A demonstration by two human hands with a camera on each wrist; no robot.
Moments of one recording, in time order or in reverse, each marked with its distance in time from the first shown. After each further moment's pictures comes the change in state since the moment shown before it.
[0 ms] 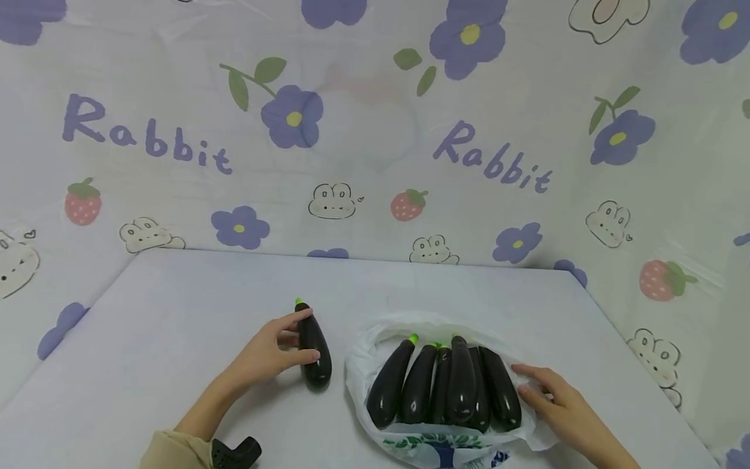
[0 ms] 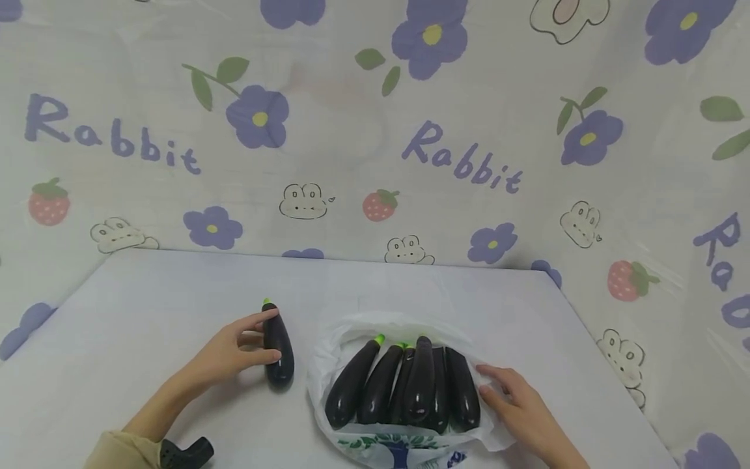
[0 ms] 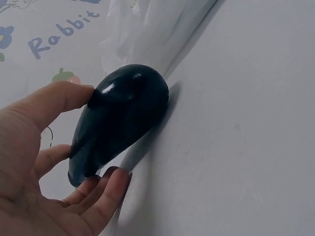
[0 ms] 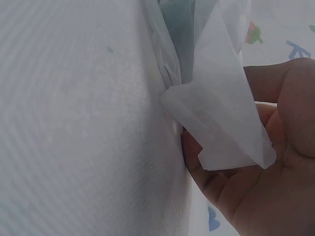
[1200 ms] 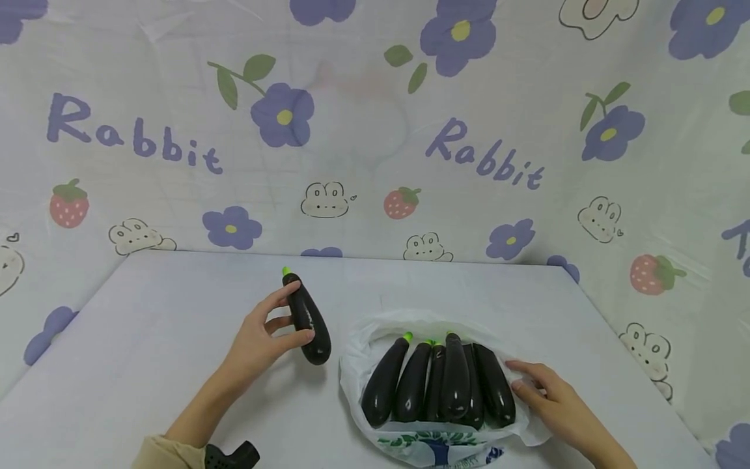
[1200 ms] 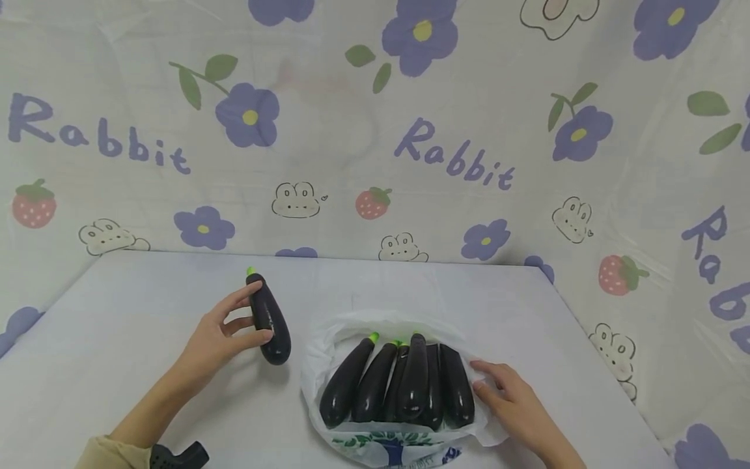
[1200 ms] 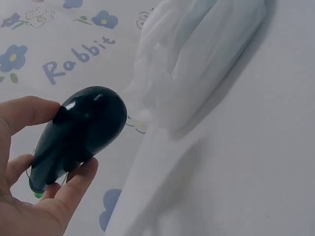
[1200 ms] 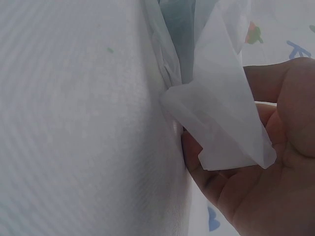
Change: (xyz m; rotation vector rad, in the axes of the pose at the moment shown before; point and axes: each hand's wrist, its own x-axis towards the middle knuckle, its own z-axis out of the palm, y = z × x) left_hand -0.008 0.035 0.002 -0.296 0.129 0.120; right_hand -0.001 -0.003 0.000 0.006 0.009 -0.001
